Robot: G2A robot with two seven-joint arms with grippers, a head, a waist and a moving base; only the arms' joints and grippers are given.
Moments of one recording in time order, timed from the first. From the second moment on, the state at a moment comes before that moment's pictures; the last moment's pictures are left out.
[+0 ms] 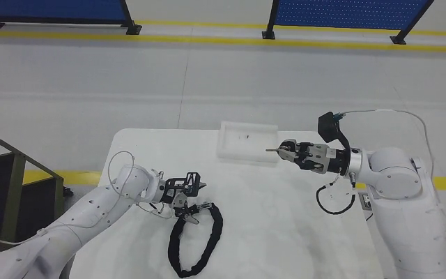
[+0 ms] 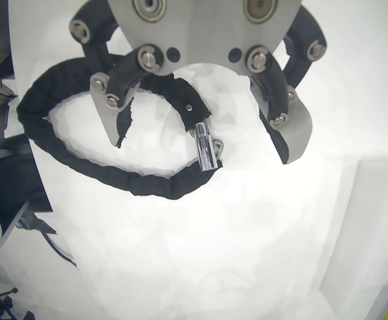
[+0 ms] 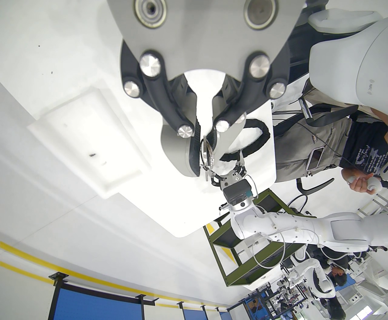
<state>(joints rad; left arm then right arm) 0.47 -1.05 -0.19 -0.98 1.32 -0.97 0.44 -1.13 -1.01 1.62 -1.75 -0.11 -0.71 1.11</state>
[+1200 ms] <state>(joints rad) 0.68 -1.05 -0.35 -0.99 1.41 -0.70 0.46 -1.13 -1.01 1.62 -1.75 -0.11 -0.71 1.11</state>
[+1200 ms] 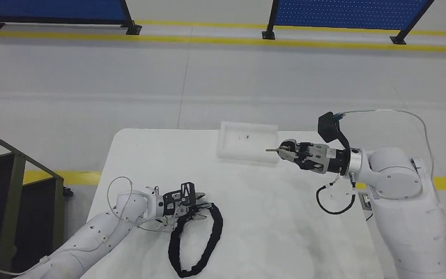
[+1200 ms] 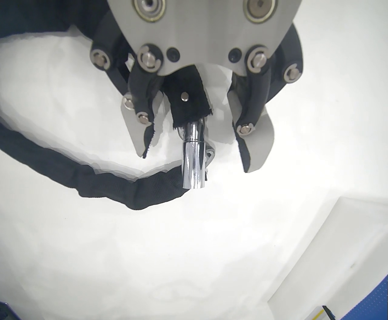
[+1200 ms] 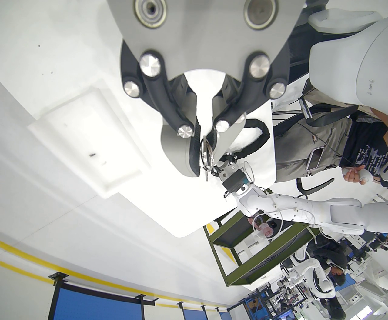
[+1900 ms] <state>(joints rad) 0.71 -1.01 -0.47 -1.08 1.43 -0.83 0.56 -1.13 -1.01 1.62 -1.75 -0.11 -0.71 1.11</state>
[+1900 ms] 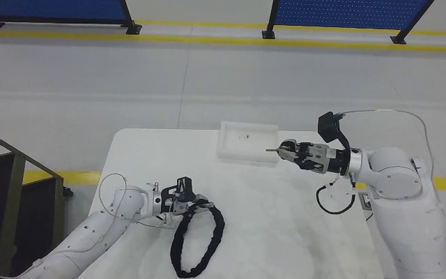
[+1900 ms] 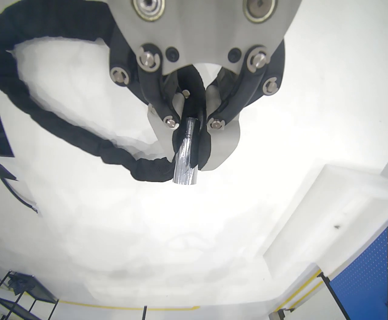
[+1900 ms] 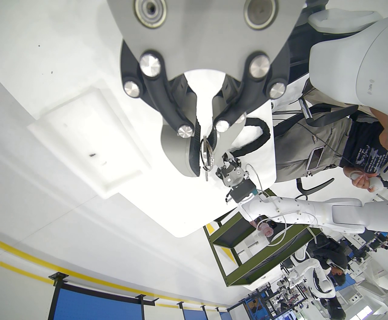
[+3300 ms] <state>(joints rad) 0.72 -0.97 -0.66 -1.38 1.55 -0.83 0.83 -1.19 -0.98 1.51 -1.98 -0.11 -0.55 1.18</state>
